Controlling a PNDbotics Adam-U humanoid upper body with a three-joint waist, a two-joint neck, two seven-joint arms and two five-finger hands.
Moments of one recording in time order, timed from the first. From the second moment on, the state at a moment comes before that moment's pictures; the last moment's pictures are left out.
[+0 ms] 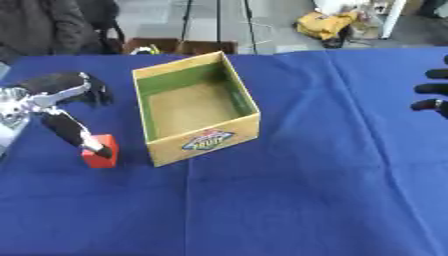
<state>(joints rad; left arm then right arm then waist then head) -0.50 0.64 -0.22 -1.54 -0.78 0.01 -0.67 -0.24 -0.47 -0.06 -1.73 -0.43 -0.10 0.03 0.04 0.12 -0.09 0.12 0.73</state>
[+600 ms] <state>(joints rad) -0.49 0.62 -0.22 -1.41 -0.85 -0.01 -0.66 -0.24 -0.47 -0.06 -1.73 -0.43 -0.09 0.04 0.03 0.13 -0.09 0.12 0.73</state>
